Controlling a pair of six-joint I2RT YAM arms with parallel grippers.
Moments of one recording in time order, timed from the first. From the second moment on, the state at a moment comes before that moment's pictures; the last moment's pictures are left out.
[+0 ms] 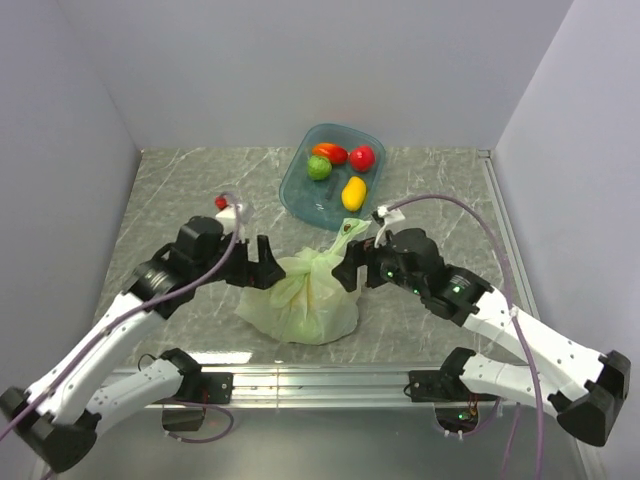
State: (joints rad) left arm -0.59 0.91 0.96 -0.68 0.18 -0.44; right arm 0.80 0.92 0.84 -0.39 0.01 0.46
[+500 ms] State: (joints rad) left arm -0.79 1.13 0.98 -0.59 -0.16 -0.73; right arm 0.95 1.14 0.80 -0.23 0.25 0.52
